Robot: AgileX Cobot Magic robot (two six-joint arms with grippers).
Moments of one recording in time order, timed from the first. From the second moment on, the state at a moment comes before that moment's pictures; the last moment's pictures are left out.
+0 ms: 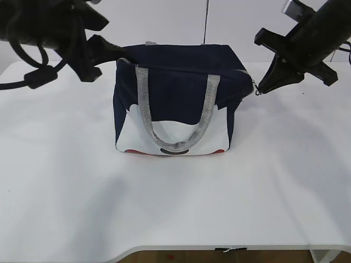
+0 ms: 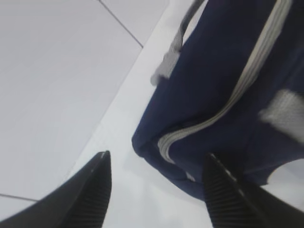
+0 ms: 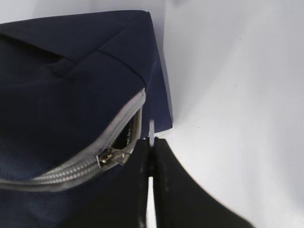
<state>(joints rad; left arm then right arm) -0.50 1.50 -1.11 -0.40 0.17 1.11 0.04 1.88 -1.61 0.45 1.07 0.13</state>
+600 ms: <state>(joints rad) -0.71 1.79 -1.56 -0.50 0.64 1.12 0.04 1.88 -1.61 0.45 1.07 0.13</state>
